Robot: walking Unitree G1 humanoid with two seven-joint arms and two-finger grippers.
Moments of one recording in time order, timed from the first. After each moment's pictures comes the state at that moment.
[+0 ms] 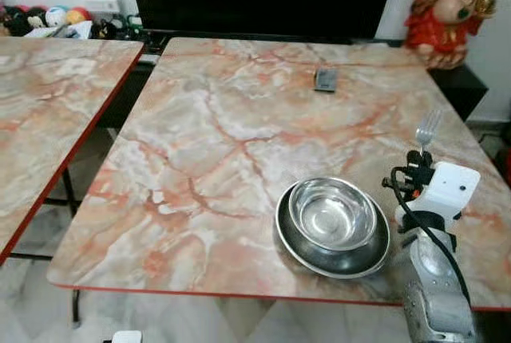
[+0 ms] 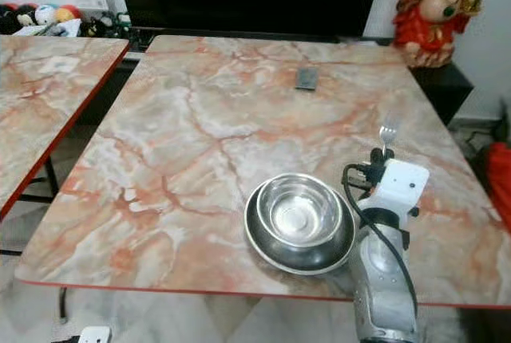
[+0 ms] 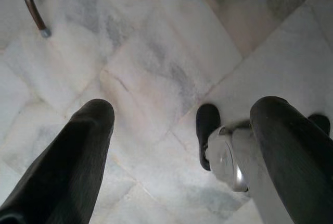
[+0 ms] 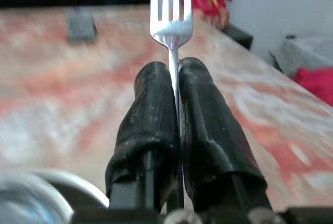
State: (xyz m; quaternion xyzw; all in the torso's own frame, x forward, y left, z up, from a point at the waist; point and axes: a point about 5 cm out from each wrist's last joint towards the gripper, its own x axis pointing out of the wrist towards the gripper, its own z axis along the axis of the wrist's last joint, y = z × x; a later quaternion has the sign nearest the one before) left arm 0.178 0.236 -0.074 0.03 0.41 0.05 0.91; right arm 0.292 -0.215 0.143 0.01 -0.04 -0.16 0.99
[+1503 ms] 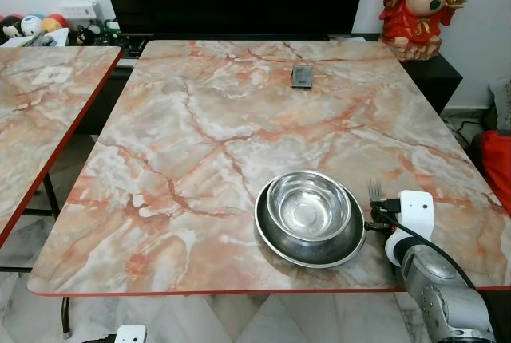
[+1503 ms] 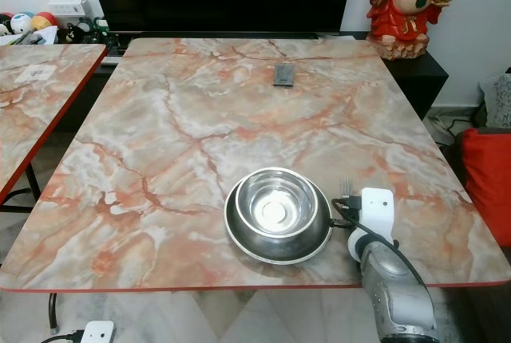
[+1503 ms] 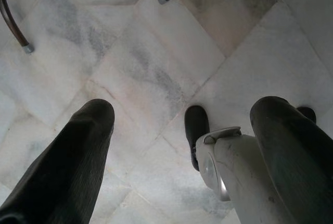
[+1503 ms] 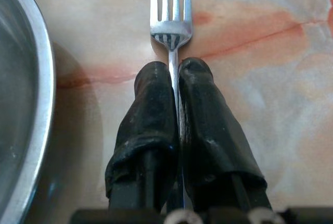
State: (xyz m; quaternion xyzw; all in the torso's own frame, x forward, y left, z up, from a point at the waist) left arm 0.181 0.233 -0.073 0.02 0.41 0.04 0.91; right arm 0.303 -0.214 0.093 0.04 0.19 -0.04 0.98
